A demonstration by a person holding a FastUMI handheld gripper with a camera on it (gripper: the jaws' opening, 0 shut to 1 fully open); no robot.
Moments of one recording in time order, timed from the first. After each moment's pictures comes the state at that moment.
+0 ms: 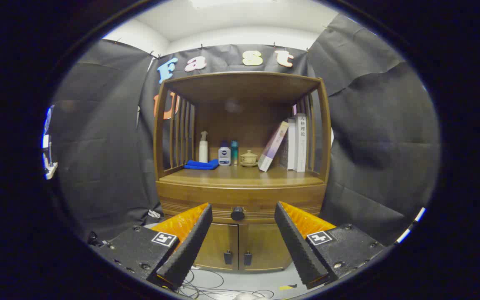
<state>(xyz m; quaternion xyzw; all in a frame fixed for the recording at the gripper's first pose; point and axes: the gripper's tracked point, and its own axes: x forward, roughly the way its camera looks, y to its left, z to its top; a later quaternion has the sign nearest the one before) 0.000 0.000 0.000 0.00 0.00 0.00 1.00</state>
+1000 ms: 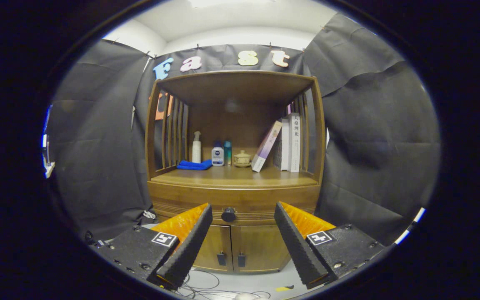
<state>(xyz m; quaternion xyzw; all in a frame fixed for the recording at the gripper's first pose) 0.015 -0.008 -0.005 0.00 0.00 -0.01 1.00</state>
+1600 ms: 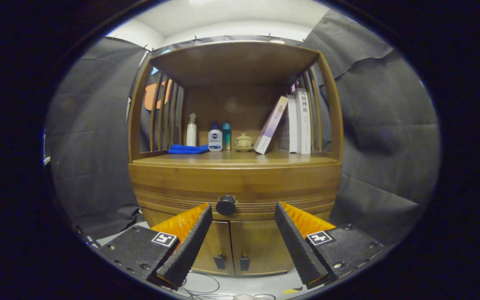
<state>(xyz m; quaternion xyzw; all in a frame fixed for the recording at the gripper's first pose) 0.109 -0.013 -0.082 0.01 0.02 -0.01 1.00</state>
